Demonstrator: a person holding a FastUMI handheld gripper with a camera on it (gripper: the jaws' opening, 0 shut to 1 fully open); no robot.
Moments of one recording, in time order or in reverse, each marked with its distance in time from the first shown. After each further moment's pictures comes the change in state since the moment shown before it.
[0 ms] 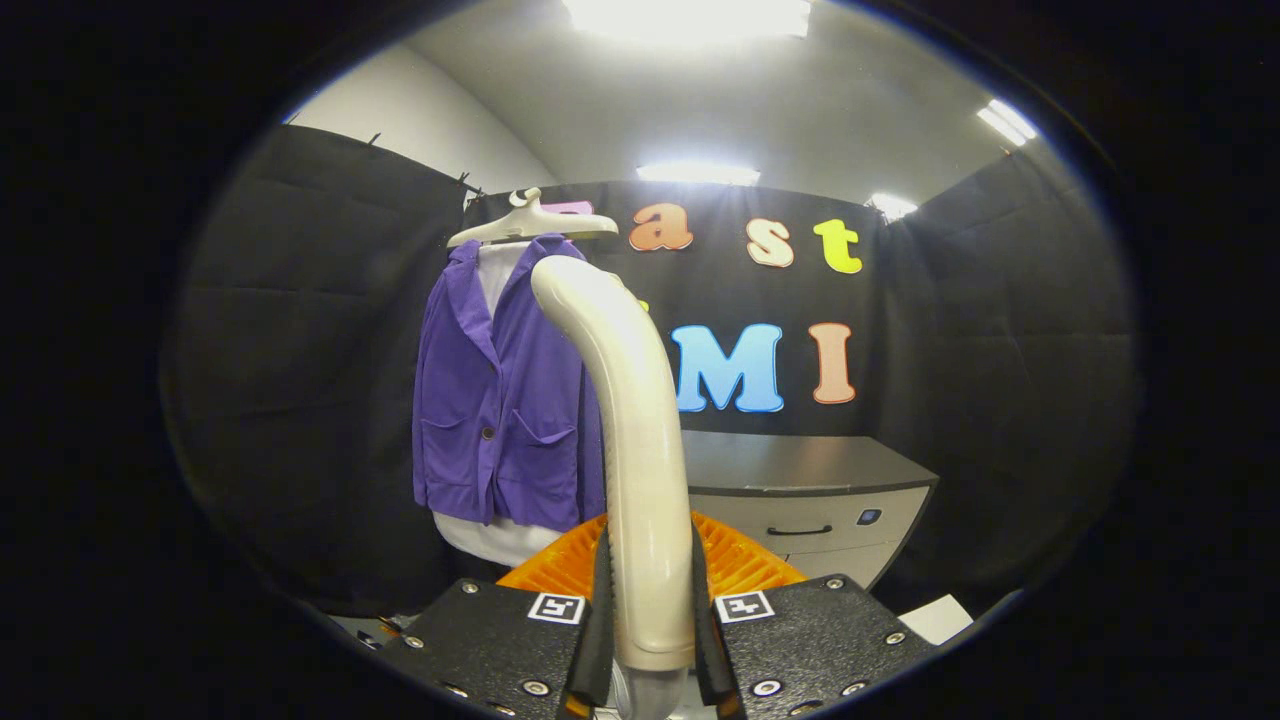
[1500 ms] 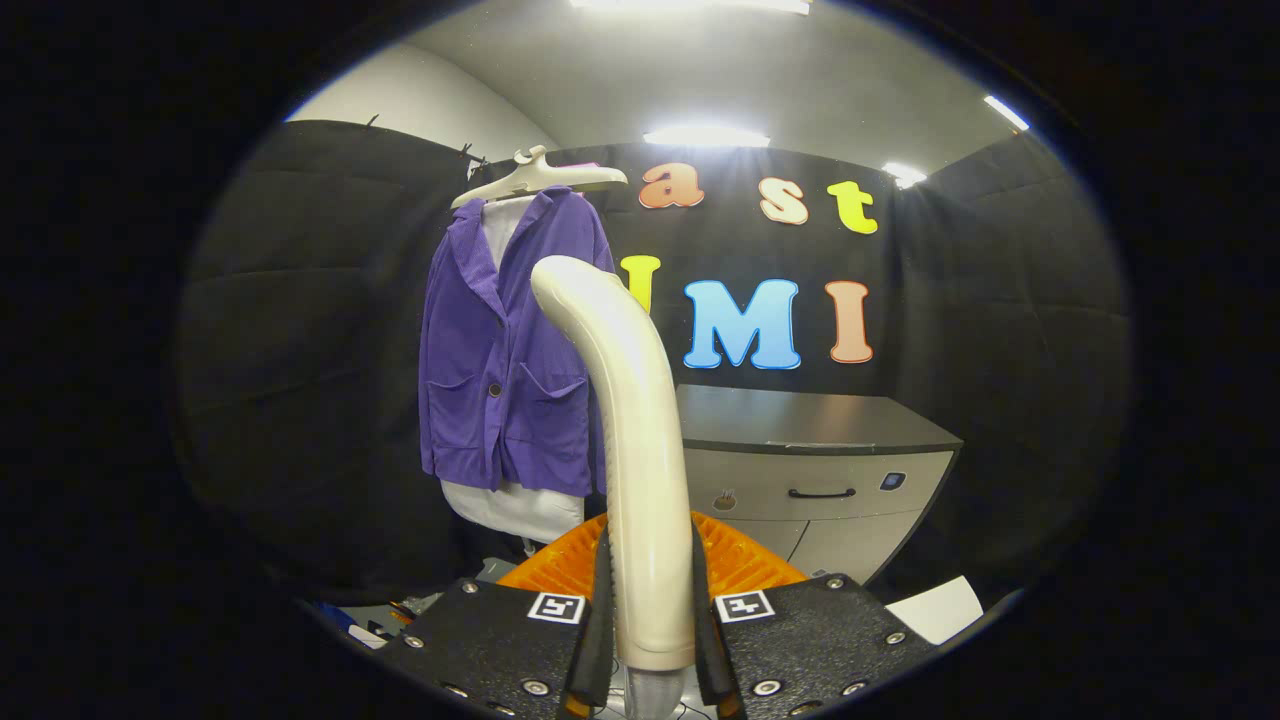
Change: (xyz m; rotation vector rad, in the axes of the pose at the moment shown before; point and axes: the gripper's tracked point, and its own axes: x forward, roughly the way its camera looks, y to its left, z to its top) arm 0.015 0.007 -0.039 0.012 0.112 0.037
